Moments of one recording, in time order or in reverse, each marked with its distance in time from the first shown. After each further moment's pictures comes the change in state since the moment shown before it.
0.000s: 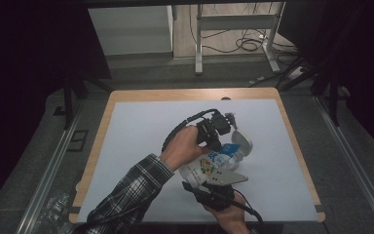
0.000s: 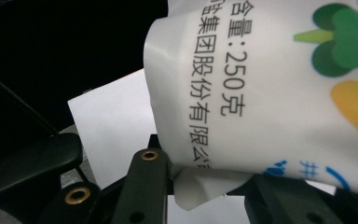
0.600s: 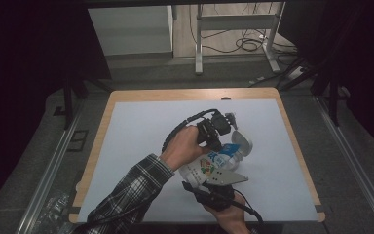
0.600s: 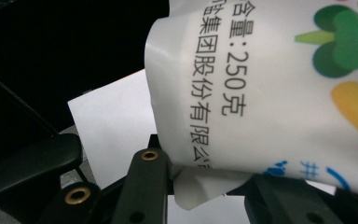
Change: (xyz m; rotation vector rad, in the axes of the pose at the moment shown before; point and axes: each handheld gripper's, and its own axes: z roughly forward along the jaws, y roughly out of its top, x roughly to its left) left arm -0.001 0.000 0.000 0.001 0.001 -0.002; right arm 0.000 0.001 -0.001 -0.001 -0.002 -0.005
